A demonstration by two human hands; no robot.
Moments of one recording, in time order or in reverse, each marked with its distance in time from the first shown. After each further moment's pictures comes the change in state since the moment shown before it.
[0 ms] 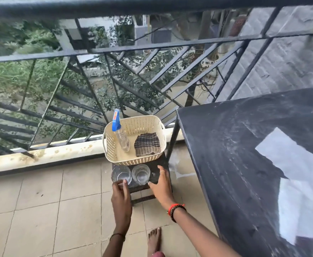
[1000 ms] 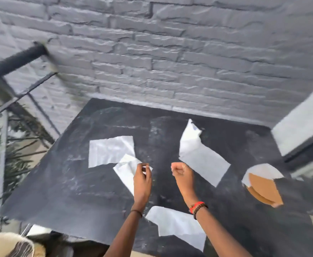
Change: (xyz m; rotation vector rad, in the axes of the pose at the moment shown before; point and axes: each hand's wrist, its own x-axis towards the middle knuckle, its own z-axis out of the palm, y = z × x) left_hand -0.305 0.212 0.199 0.035 -1.257 0.623; right_hand -0.266 0.170 -0.306 0.641 1.316 0.336
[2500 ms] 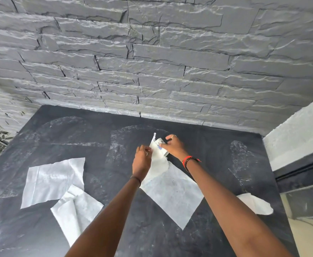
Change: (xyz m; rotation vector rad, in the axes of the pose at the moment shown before) left_hand 0.161 0.045 0.231 0.364 -0.206 -0.017; right_hand 0.303 0.019 -0.088 -0.350 -0.308 0.189
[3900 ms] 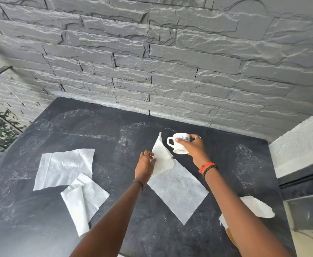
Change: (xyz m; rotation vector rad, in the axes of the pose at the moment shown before) left_hand -0.028 -0.027 -0.003 0.021 -0.025 -0.028; right_hand -0.040 0.001 -0.030 0.432 0.217 0.059
